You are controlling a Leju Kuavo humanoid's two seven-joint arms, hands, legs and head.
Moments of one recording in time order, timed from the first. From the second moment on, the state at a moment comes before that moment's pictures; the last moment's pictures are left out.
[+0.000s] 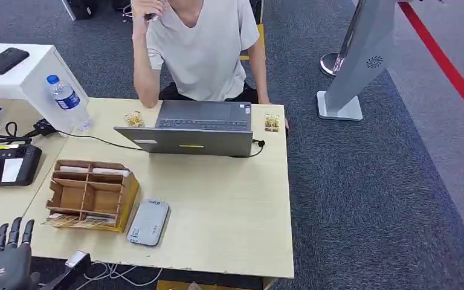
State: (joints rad) left arm 0.45 0.22 0.23 -1.92 -1.57 -0.07 0.39; right arm -0.06 0.34 -1.18 -0.43 1.57 -0.02 -0.16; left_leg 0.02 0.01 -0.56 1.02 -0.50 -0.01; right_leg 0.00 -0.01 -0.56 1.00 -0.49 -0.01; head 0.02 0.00
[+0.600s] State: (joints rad) left arm 0.39 0.26 0.12 -1.78 -1.57 -0.03 0.51; right arm -0.06 0.32 -1.14 -0.40 1.57 -0.03 -0.16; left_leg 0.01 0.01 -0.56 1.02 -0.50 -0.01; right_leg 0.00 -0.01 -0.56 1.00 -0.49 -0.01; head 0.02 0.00
